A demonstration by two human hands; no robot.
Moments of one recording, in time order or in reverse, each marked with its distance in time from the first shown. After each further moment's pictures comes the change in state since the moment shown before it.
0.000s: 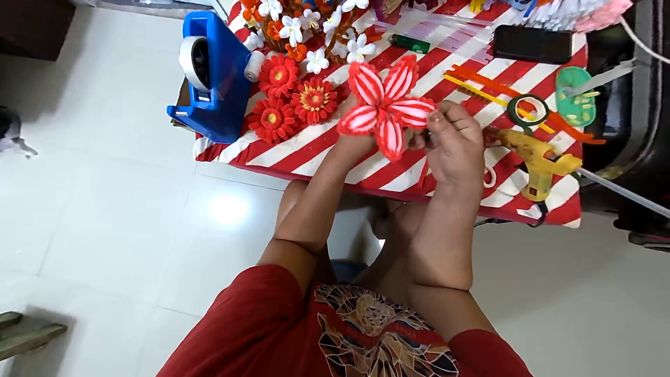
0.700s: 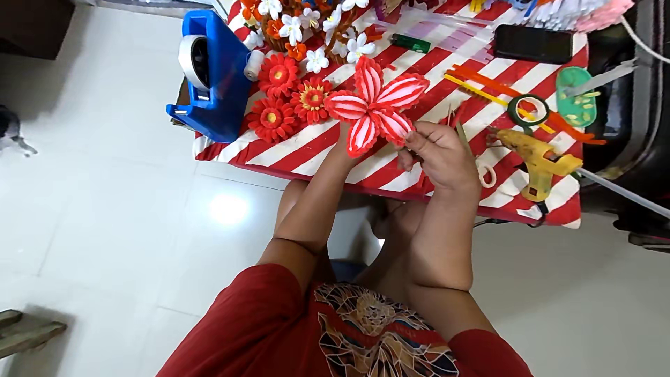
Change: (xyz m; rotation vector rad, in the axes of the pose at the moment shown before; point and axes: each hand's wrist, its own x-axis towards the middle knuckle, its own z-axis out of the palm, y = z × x) left_hand -0.009 -0.016 0.015 -0.870 0.149 -0.398; right_hand -0.005 -0.001 0.001 -0.020 -0.306 0.106
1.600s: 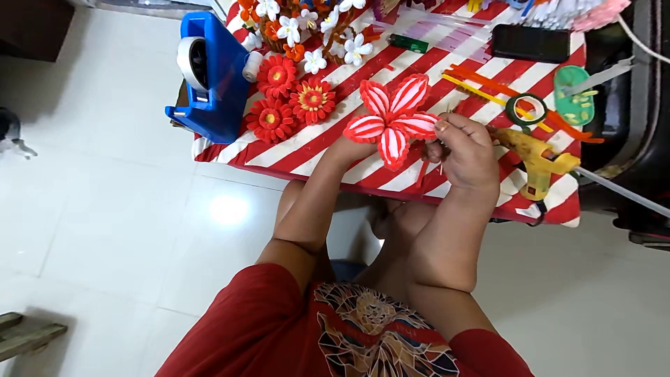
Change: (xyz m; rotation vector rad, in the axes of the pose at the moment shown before) left_hand 0.001 0.030 -0.006 0.741 -0.470 0.089; right_hand -0.008 -0.010 -0.020 -0.104 0.223 -0.014
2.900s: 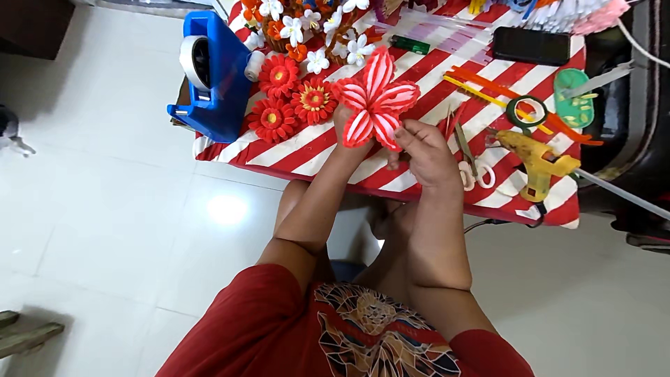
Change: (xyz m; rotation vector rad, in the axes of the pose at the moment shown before) left_hand 0.018 -0.038 0.032 0.145 0.693 0.229; right_hand 0.009 0.018 0.037 0.162 -0.170 0.077
